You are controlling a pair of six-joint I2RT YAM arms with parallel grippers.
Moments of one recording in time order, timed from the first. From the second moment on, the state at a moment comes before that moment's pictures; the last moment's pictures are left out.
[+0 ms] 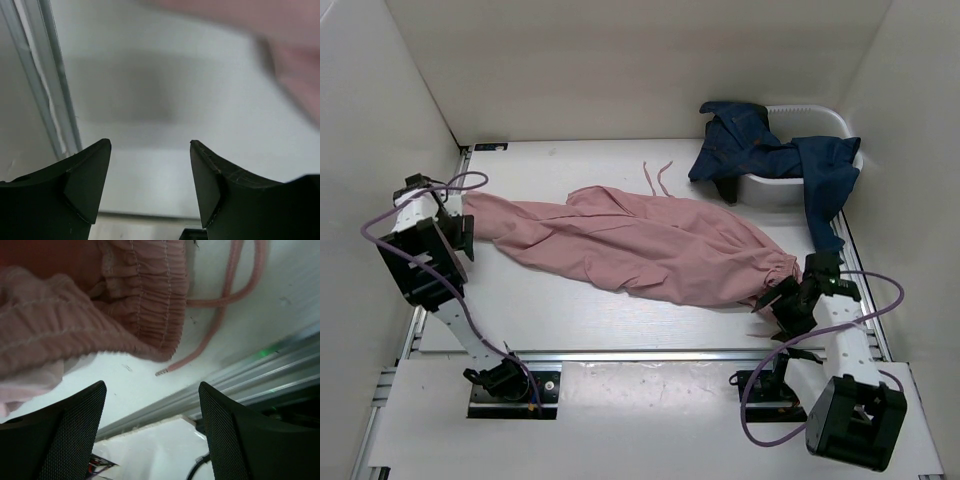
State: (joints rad) left arm 0.50 1.91 1.48 -0.96 0.00 0.43; right arm -0.19 0.93 0.57 -1.02 -0.18 0.69
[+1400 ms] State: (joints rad) left arm 0.58 1.97 1.69 -0.88 -0.02 0.51; right arm -0.24 1.07 1.41 -1.03 0.16 0.78
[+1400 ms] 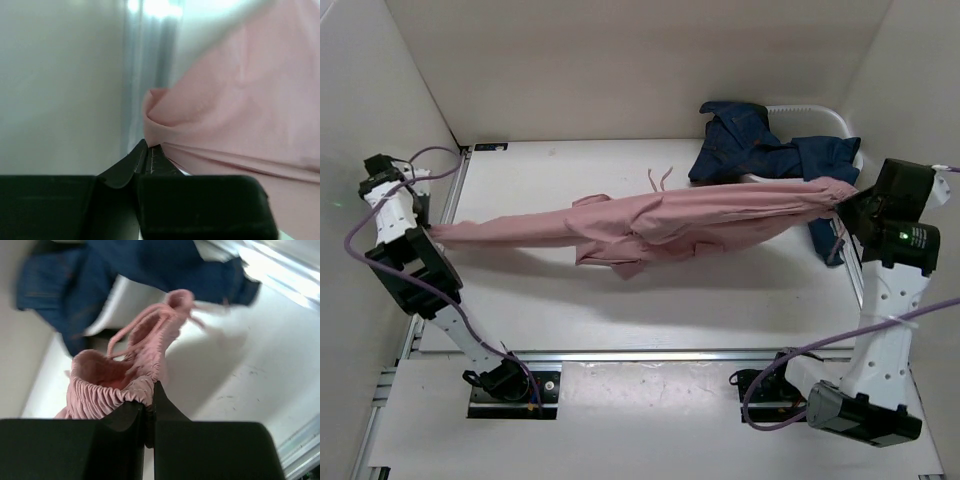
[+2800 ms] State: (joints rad) left arm 0.71 1.65 1.20 -0.97 -0.14 0.72; right arm -0.30 0.81 0.74 -1.08 -0.10 0.77
